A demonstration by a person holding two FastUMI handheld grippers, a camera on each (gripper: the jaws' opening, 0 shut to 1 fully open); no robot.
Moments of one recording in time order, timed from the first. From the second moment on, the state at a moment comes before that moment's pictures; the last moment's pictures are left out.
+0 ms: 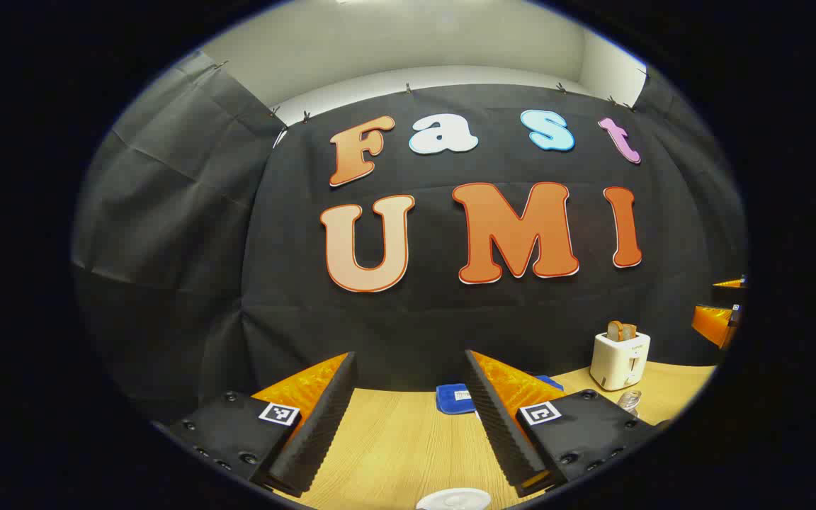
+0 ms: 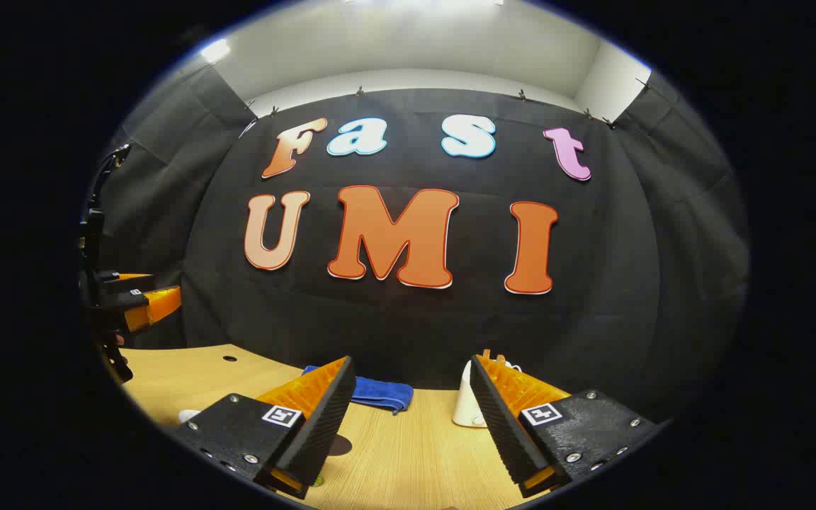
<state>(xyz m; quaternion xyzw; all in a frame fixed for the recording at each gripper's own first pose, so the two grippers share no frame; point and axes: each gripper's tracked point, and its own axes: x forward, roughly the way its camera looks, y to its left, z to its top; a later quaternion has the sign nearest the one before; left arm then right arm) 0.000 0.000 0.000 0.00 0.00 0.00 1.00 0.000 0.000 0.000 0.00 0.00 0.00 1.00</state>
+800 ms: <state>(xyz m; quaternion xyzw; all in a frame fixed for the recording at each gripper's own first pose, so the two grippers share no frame) -0.001 -0.002 0.001 0.01 0.01 0.00 1.00 0.004 0.000 0.009 0.02 0.00 0.01 1.00</state>
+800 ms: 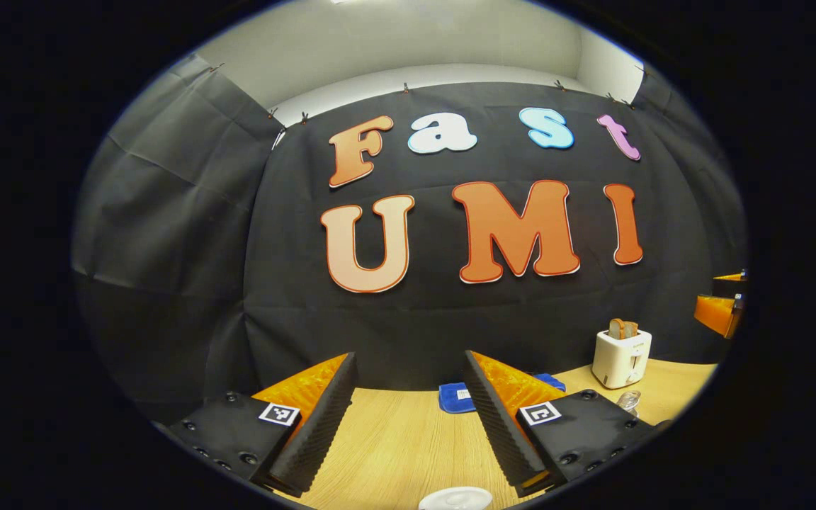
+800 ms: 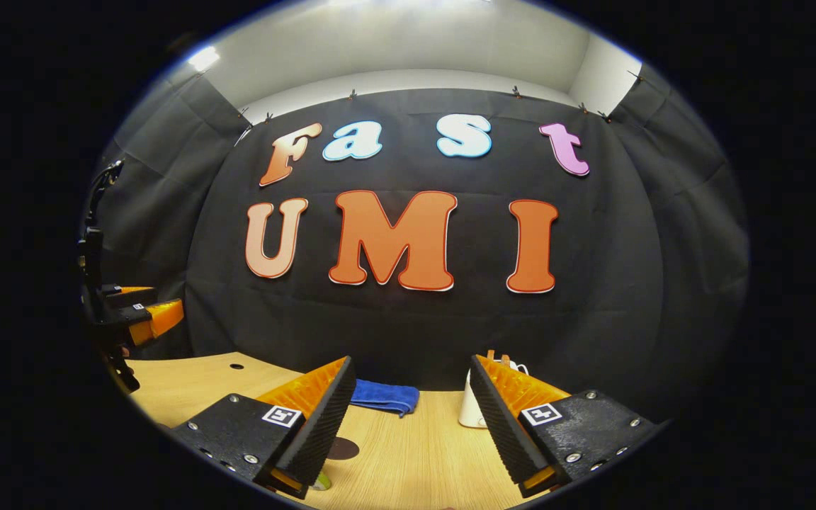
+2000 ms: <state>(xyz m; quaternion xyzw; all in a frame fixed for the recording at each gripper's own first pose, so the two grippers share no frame) -0.053 -0.051 -0.162 0.00 0.19 -0.12 0.97 -0.012 0.061 -0.093 0.04 0.10 0.13 0.99</state>
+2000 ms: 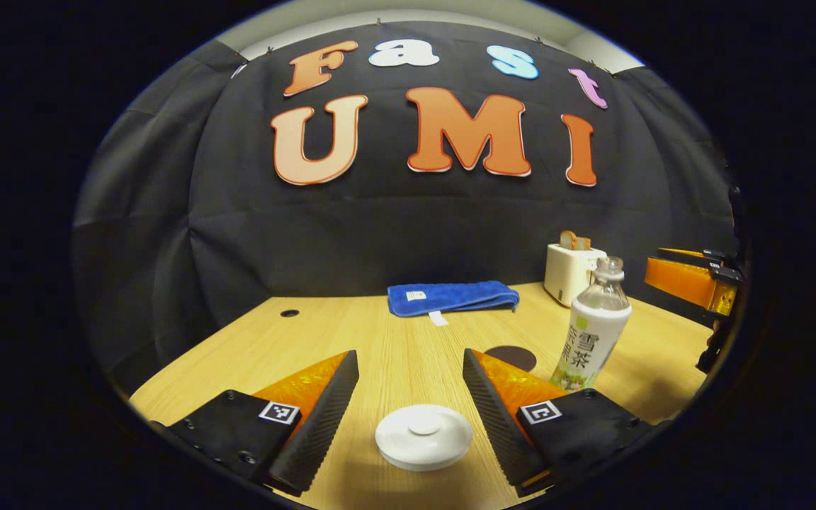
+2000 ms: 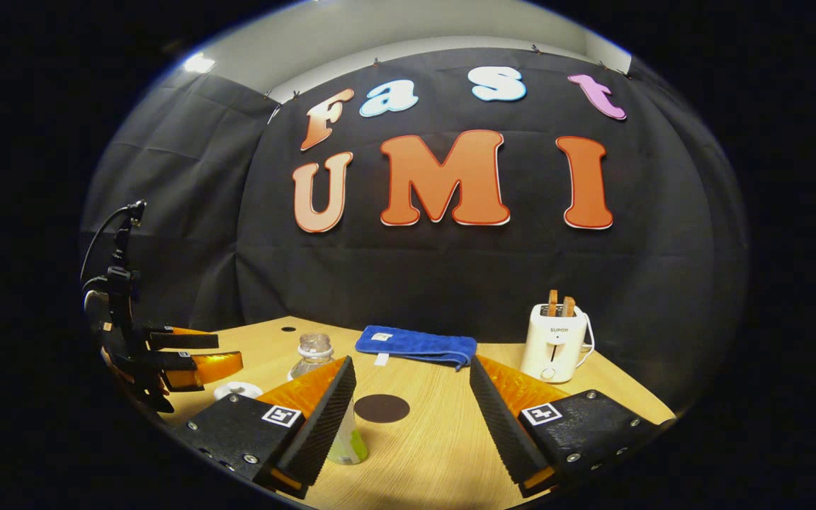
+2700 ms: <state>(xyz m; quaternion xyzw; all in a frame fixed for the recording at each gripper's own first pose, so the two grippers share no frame) -0.063 -0.057 -0.217 0.01 0.25 -0.13 0.96 -0.027 0.076 -0.125 0.02 0.13 0.17 0.98</state>
